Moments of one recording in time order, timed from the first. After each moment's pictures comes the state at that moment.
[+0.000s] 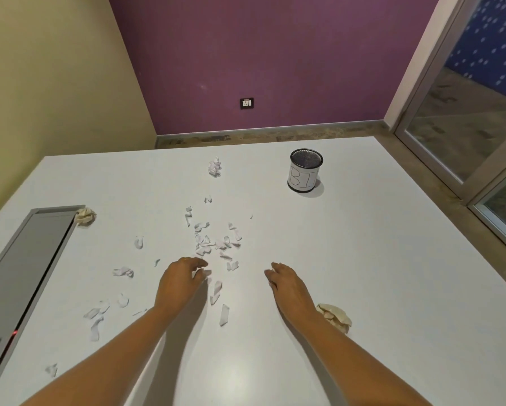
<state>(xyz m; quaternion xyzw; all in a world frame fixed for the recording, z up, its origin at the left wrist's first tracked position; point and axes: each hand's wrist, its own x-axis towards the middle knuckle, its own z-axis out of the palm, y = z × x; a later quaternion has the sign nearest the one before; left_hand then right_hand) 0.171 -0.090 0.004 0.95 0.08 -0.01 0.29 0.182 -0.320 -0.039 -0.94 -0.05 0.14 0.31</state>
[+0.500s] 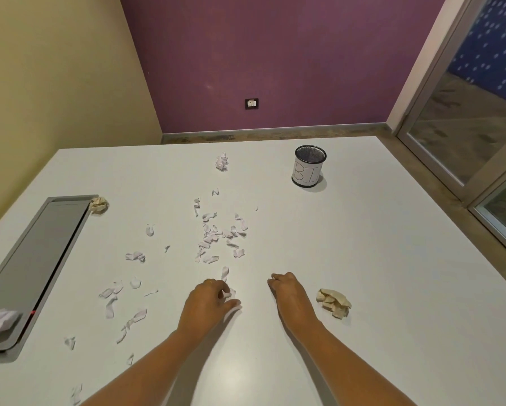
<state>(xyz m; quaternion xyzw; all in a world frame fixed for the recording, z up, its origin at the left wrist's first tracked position) 0.106 -0.126 -0.010 0.95 0.06 -0.08 0.31 0.137 -0.312 -0.034 -0.94 -0.07 0.13 0.30</state>
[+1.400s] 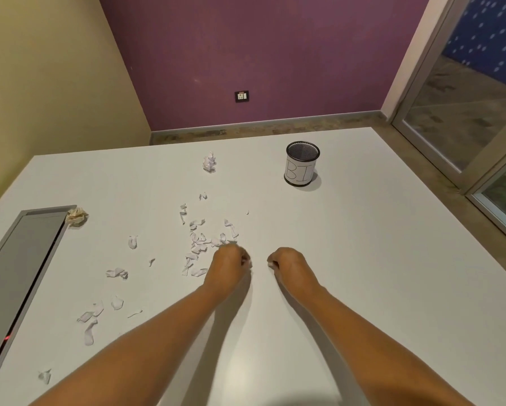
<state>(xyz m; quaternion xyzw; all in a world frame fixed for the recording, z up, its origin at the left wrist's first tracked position) 0.206 -0.175 0.012 0.96 -0.01 -0.06 0.29 0.215 -0.329 -0.017 -0.95 -0.12 0.10 0.26</state>
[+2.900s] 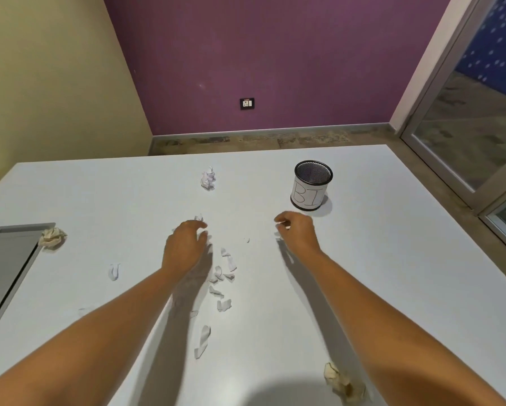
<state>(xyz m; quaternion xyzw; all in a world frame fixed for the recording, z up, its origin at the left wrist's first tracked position) 0.313 -0.100 0.005 0.96 0.09 0.03 0.28 0.351 -0.322 0.013 -0.89 0.03 0.02 0.45</state>
